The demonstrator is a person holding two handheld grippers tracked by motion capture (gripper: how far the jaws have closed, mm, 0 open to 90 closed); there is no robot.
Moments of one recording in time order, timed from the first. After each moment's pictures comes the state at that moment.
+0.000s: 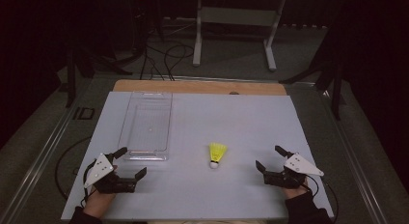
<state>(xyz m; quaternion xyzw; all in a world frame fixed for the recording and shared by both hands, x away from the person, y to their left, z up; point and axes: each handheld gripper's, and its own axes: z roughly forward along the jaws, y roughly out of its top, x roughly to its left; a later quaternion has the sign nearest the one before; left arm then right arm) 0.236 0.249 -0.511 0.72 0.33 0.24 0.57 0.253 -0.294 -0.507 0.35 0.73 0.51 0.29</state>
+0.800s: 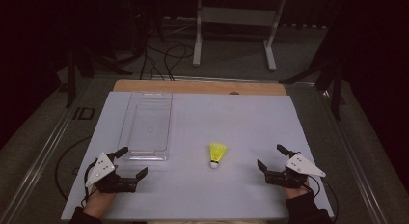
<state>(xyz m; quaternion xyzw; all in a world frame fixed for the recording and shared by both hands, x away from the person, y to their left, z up) 0.236 0.245 -0.505 0.72 0.33 0.24 0.56 0.252 -0.296 -0.503 0.35 0.73 0.51 0.31</state>
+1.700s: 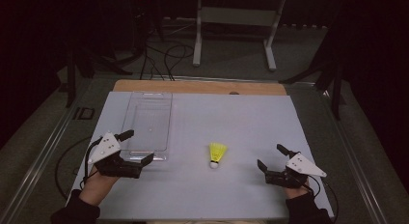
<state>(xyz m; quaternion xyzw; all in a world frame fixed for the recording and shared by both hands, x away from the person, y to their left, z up) 0.257 0.219 -0.426 0.76 0.30 0.22 0.53 0.252 -0.296 -0.502 0.35 0.72 0.52 0.30</state>
